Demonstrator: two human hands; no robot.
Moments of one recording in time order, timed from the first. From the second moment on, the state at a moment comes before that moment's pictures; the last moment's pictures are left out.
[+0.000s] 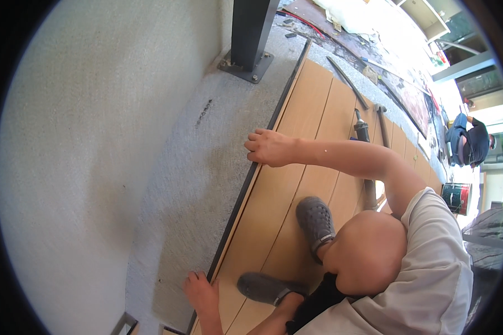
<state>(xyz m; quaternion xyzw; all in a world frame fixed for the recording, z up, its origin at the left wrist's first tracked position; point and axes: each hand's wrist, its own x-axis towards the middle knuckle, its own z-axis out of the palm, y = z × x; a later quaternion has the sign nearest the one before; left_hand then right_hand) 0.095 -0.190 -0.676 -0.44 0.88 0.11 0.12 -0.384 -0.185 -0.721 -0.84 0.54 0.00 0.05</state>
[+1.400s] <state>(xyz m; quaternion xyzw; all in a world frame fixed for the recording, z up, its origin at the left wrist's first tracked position) 0.137 -0.106 -0.680 -0.23 0.89 0.29 0.26 -0.372 -0.029 -0.706 -0.82 0.57 -0.04 0.11</state>
